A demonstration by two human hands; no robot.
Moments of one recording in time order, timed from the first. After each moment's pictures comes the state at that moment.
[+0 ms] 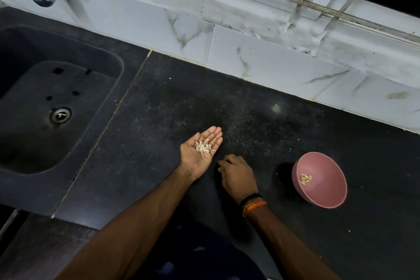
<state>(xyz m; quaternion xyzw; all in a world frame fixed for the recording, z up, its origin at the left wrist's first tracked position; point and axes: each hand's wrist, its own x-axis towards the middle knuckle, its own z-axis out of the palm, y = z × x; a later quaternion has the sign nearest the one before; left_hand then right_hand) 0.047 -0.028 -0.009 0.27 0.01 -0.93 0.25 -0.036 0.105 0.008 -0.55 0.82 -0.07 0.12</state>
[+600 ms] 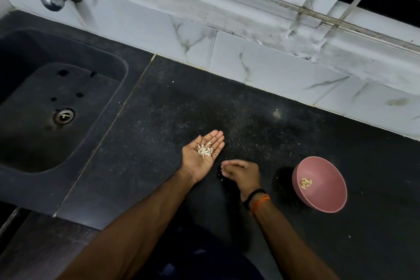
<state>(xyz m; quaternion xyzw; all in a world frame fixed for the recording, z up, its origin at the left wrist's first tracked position) 0.048 -0.027 -0.007 0.28 0.02 -0.93 0.24 -0.040 0.096 0.020 -0.09 0.78 -0.48 0.40</state>
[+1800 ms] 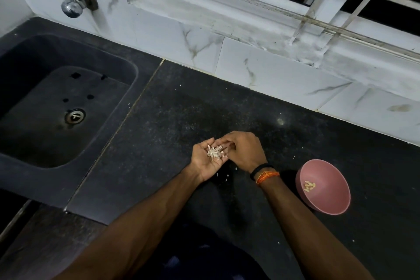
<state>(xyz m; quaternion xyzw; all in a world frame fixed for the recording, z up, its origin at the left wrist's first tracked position) 0.049 -0.019 0.017 0.29 -0.01 -0.94 0.19 -0.057 0.050 0.089 -0.56 0.78 -0.20 0.18</state>
